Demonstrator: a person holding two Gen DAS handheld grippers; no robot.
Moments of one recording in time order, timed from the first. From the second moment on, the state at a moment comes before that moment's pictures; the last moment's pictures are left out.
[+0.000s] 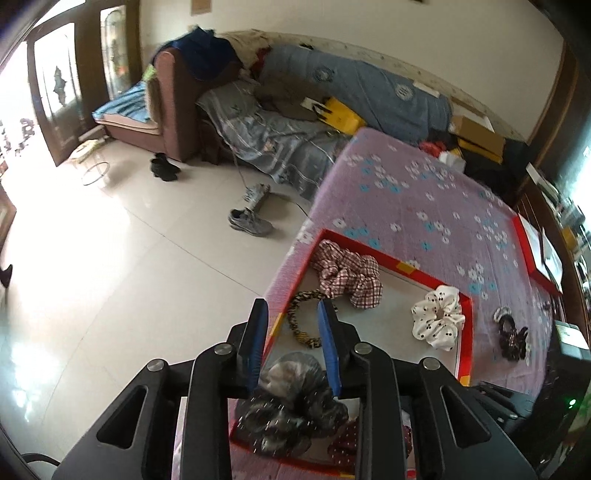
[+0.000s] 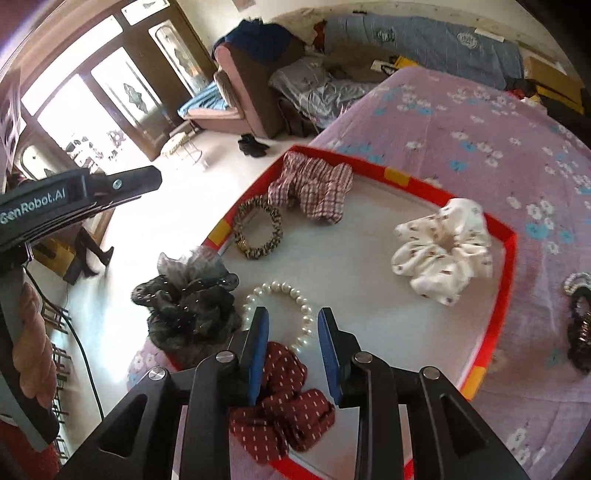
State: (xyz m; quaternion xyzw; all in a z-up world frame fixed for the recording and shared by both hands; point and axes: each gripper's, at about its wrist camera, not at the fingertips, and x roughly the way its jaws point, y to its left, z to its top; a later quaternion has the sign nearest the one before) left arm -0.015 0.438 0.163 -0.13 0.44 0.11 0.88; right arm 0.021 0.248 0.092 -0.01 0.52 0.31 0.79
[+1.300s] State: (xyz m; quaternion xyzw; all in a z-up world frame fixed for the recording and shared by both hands) left arm -0.088 0.219 0.183 -0.10 0.43 0.12 0.89; right arm -0.055 -0.056 0.132 0.08 0.48 0.18 0.86
